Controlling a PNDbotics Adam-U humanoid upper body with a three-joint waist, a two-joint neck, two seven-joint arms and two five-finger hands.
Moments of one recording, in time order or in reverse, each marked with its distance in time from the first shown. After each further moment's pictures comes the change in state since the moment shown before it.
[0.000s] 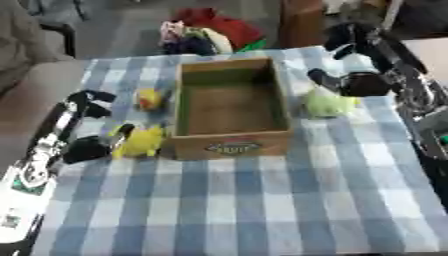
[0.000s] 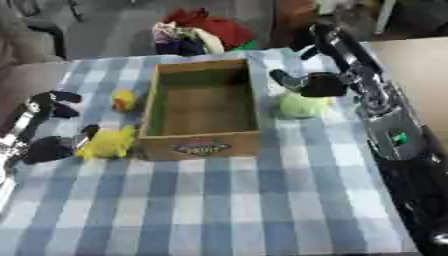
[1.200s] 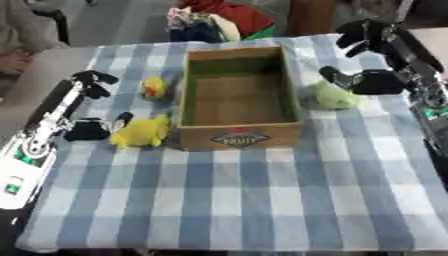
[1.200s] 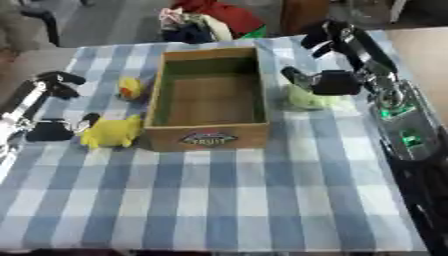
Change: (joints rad) left arm -0.115 0.162 -0.063 0.123 -0.100 -0.022 -0.047; right arm 0.002 0.000 0.000 0.000 0.000 -0.001 0.011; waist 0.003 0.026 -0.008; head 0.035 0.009
